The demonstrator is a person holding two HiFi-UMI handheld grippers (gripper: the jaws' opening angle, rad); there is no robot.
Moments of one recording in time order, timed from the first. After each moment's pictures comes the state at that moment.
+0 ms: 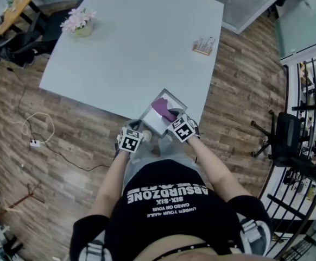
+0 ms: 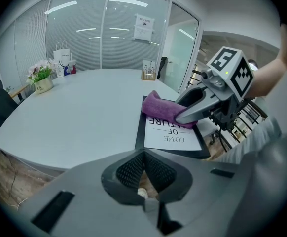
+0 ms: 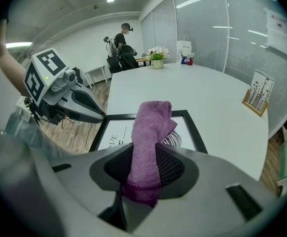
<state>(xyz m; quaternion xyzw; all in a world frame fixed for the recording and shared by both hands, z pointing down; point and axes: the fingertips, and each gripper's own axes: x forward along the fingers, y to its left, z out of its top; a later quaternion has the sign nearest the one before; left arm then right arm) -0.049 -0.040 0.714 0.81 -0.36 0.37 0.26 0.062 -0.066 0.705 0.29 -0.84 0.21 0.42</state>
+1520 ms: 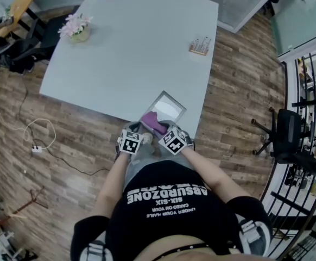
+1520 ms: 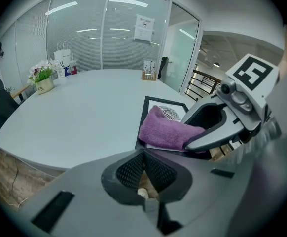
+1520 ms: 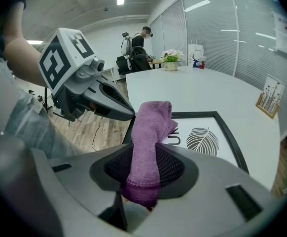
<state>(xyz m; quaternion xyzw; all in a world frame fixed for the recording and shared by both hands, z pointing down) -0.050 -0.040 0.715 0.81 -0.37 0.37 0.26 0.015 -0.013 0.711 0.26 -0.86 0.19 0.40</state>
